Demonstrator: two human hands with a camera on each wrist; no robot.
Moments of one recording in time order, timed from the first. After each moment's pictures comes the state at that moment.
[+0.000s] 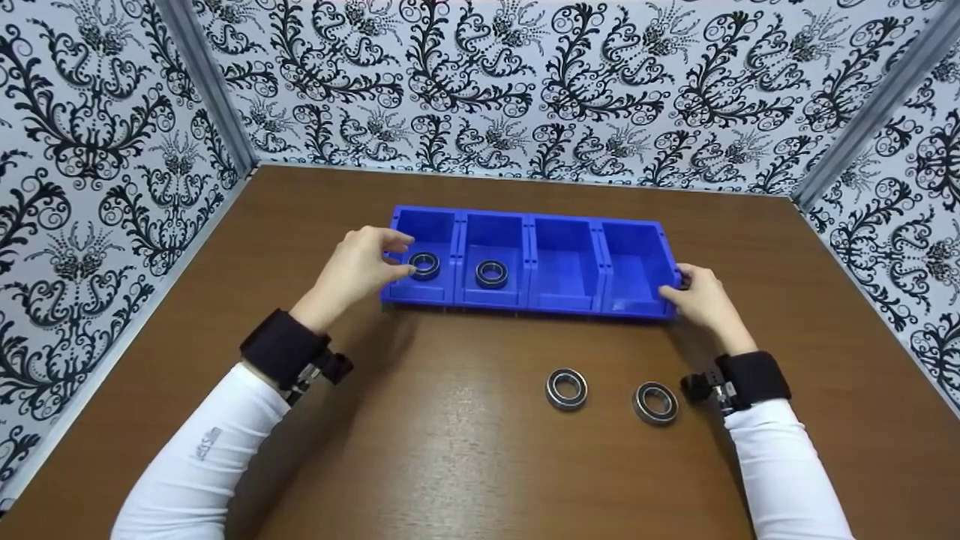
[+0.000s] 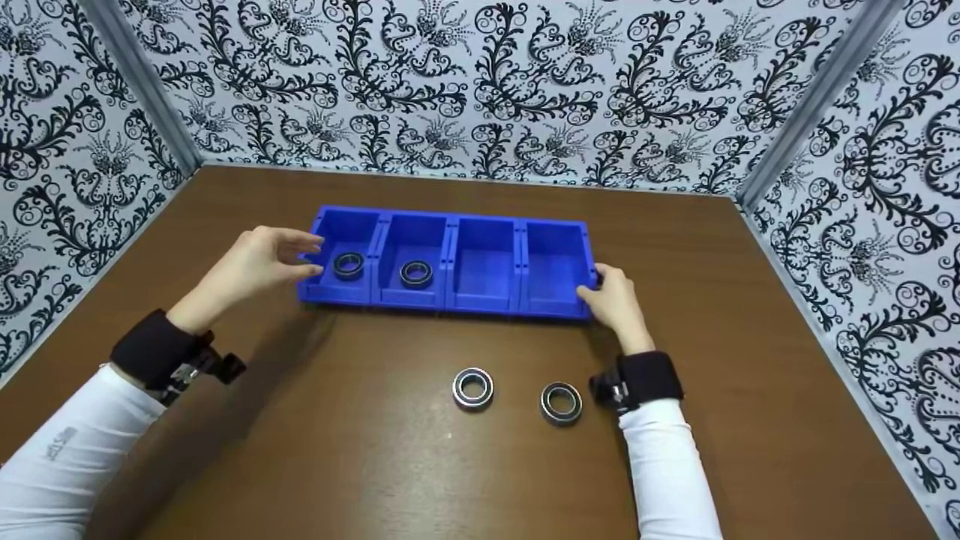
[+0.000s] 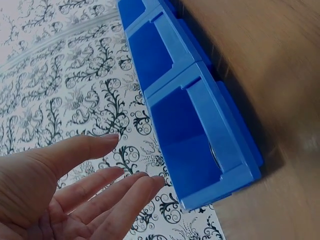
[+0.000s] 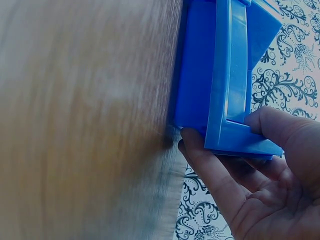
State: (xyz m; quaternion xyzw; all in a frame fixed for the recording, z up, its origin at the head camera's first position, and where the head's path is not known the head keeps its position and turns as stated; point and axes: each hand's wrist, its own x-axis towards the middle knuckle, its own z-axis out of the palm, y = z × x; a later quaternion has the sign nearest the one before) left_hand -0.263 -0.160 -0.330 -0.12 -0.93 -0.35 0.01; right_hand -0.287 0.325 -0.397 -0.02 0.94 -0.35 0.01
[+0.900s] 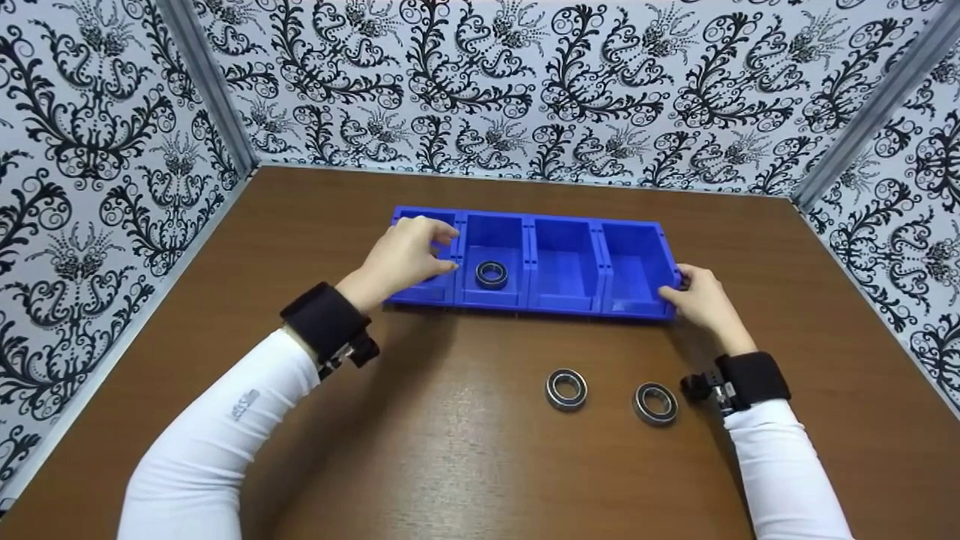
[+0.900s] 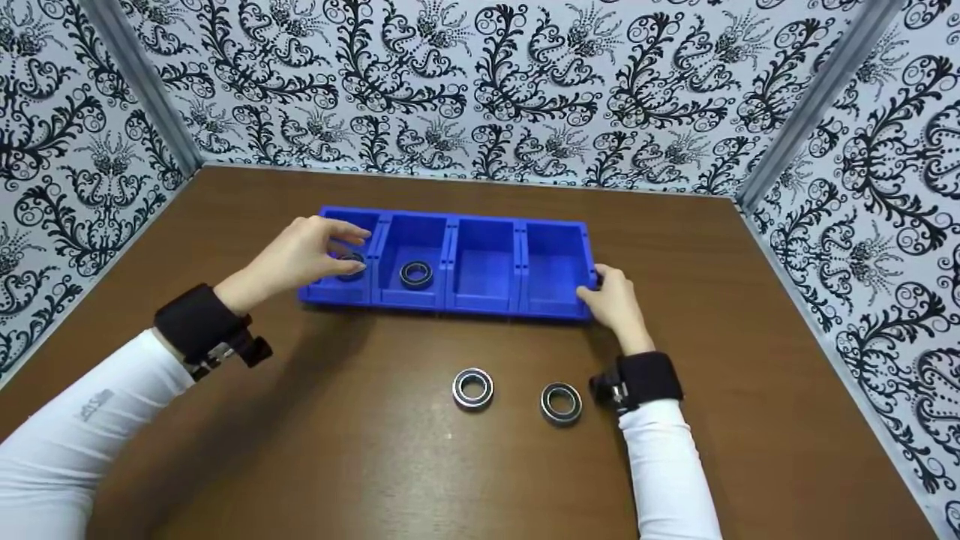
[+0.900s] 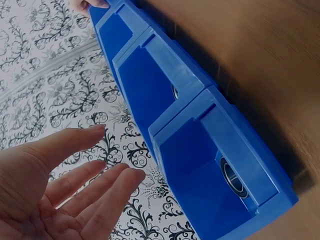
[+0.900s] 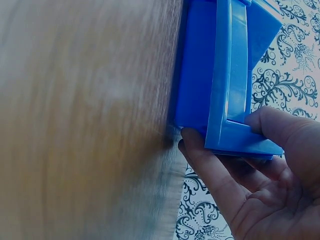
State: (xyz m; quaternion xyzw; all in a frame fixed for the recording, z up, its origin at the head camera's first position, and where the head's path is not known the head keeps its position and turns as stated) left_hand -0.274 -0.110 -0.315 -0.19 -0.93 -0.30 0.00; right_hand -0.287 0.327 -0.397 -0.02 0.94 -0.34 0.00
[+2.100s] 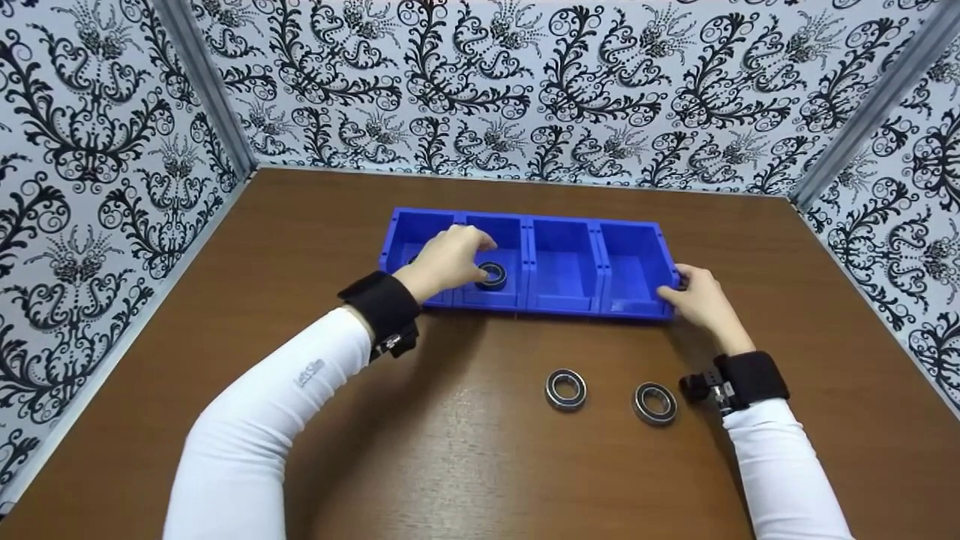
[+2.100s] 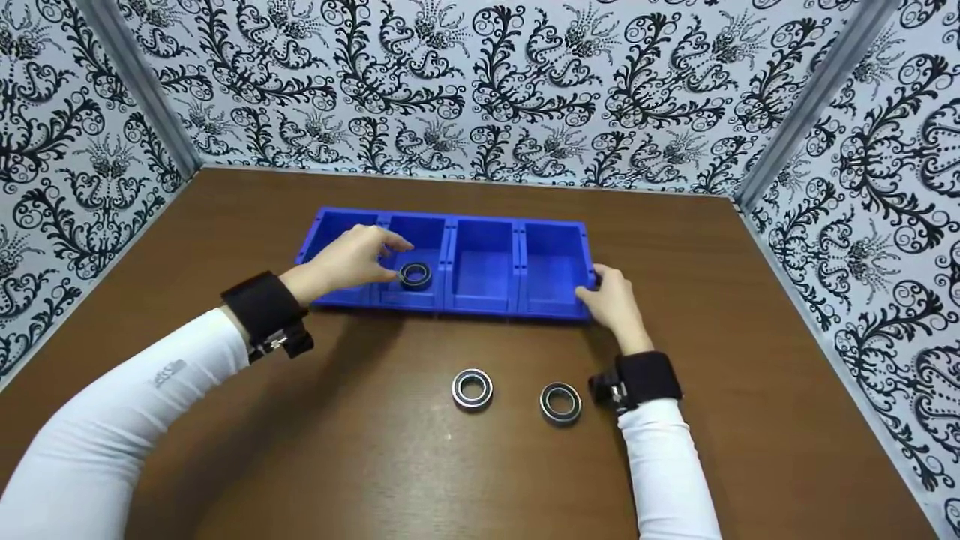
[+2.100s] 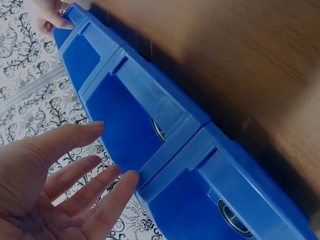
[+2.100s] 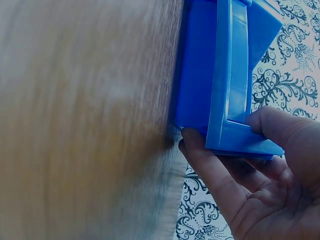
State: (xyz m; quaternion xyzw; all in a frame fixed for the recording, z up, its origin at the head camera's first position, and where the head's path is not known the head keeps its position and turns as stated) left_hand -0.300 -0.061 -0.332 -0.22 -0.95 -0.22 -0.04; right_hand -0.287 0.328 -0.397 -0.03 0.94 -0.34 0.01
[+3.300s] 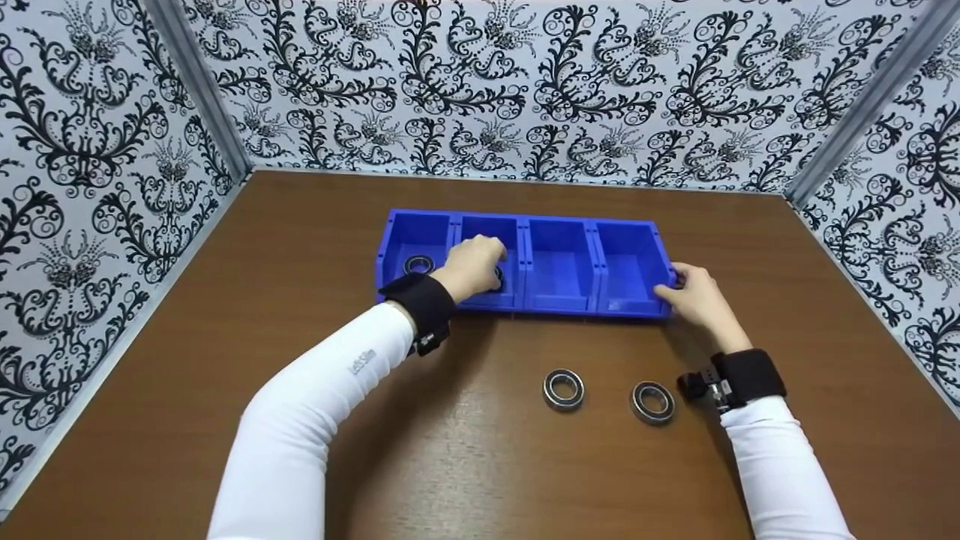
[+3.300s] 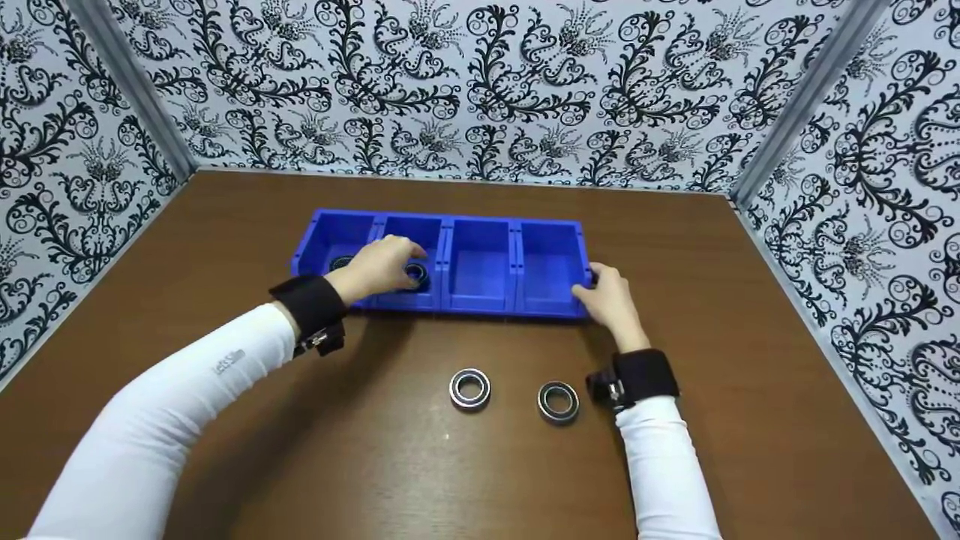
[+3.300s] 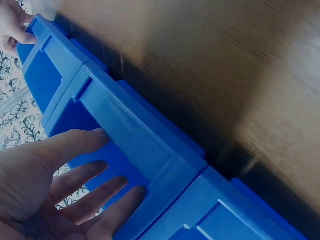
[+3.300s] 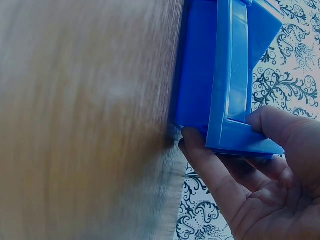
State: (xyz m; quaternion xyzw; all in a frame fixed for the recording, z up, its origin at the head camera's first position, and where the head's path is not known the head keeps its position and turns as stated) left_hand -0.313 -0.024 -0.354 -0.20 -0.97 -0.14 -0.03; right_hand -0.286 0.328 -0.397 -0.02 0.94 -0.34 0.02
